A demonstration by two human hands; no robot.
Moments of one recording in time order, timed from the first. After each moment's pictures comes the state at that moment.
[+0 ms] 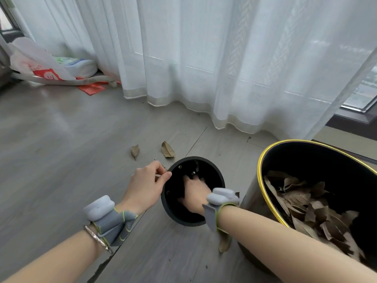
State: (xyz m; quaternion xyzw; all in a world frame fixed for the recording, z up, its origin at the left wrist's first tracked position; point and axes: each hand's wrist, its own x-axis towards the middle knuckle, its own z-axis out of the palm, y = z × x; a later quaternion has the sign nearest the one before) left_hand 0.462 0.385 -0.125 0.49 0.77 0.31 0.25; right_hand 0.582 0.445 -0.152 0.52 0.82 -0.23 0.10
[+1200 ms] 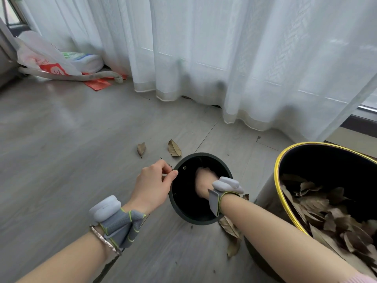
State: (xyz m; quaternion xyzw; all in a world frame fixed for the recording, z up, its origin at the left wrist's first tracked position) left_hand 0.457 0.391 -0.128 0.48 0.78 0.32 0.26; right_hand 0.573 0.476 -0.147 0.55 0.79 -0.26 0.10
